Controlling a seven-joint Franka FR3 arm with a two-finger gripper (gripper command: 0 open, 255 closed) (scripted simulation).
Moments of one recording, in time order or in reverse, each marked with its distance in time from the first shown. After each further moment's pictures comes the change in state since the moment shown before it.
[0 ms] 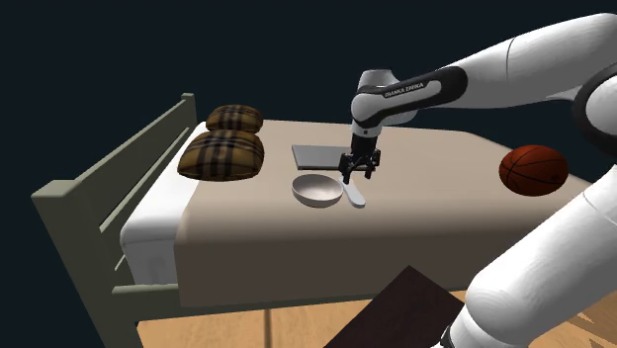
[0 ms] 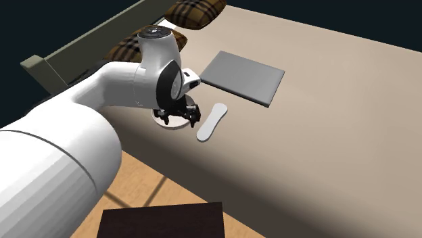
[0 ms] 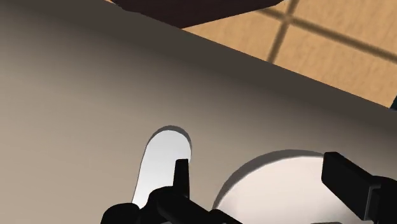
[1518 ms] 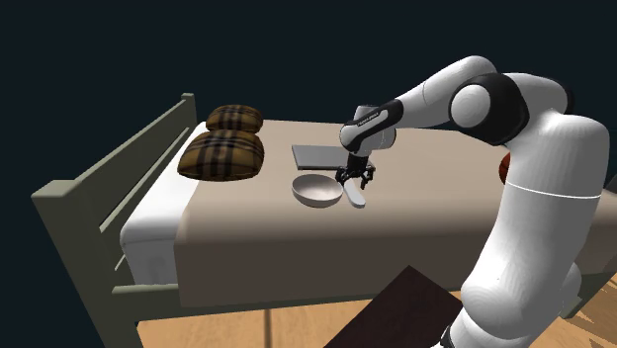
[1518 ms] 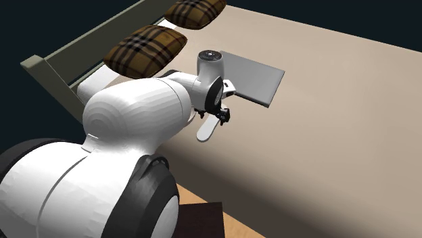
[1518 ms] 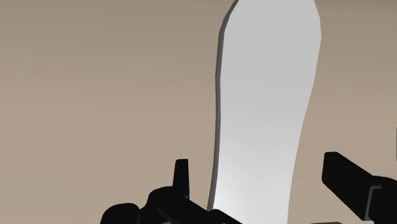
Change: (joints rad) arm -0.095 0.472 -0.086 0.239 0.058 0.264 0.067
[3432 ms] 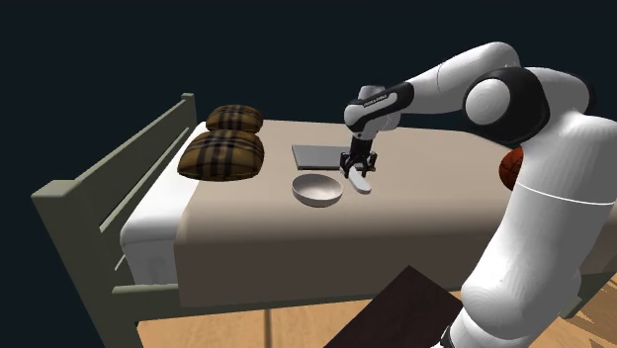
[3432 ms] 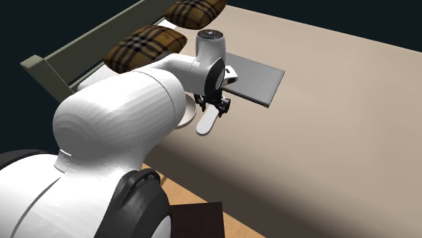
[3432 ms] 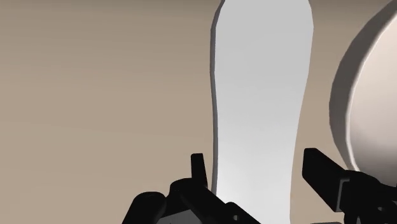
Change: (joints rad) arm 0.003 -0.077 -0.004 0.074 -0.013 -0.155 0.005
